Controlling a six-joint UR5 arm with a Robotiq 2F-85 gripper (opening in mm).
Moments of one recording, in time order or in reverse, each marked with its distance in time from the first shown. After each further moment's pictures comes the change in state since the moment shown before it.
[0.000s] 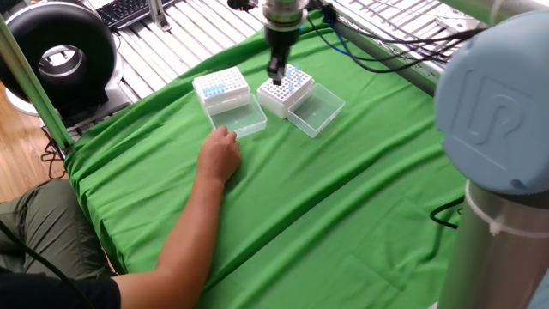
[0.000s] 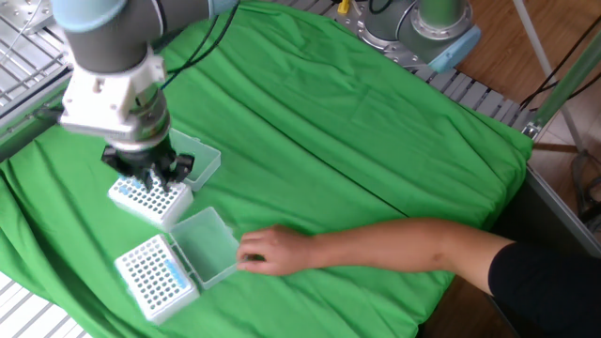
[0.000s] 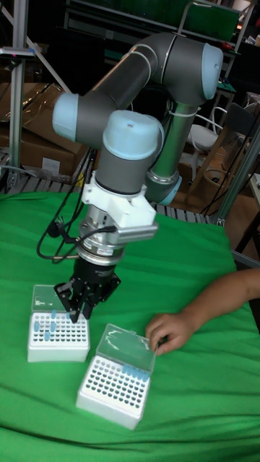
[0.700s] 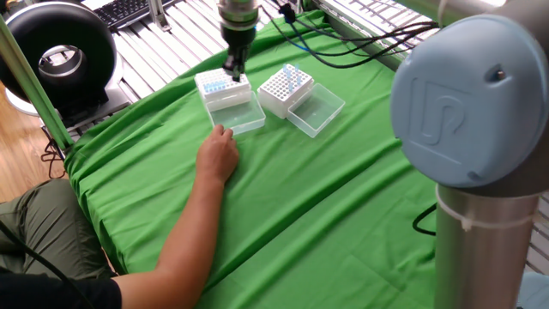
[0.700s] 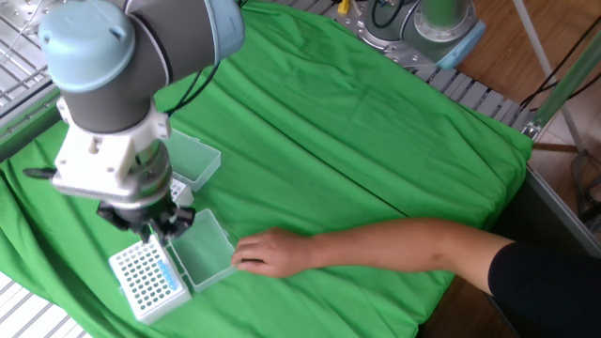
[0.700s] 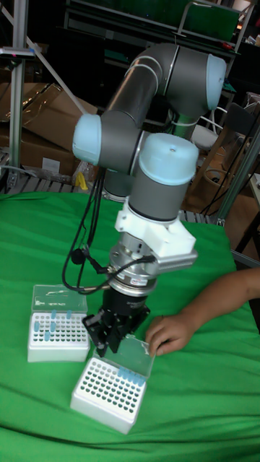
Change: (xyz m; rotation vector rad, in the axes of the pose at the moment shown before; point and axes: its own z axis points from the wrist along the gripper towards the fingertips) arm -0.090 0.011 0.003 0.028 -0.052 0.005
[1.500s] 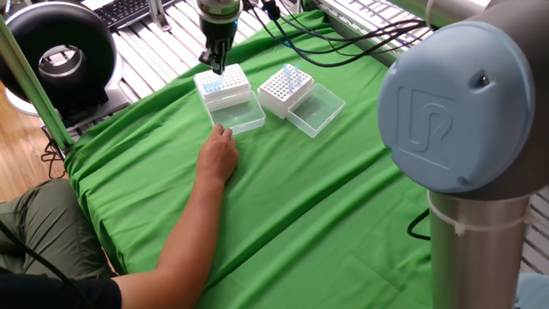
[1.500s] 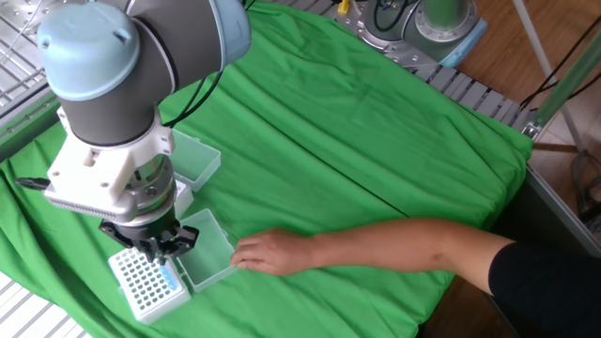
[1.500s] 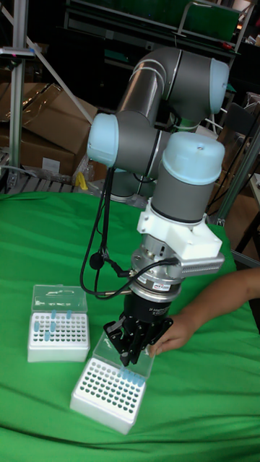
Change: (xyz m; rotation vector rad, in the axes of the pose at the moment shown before) arm -0.051 0.026 -0.009 -0.028 -0.042 0.069
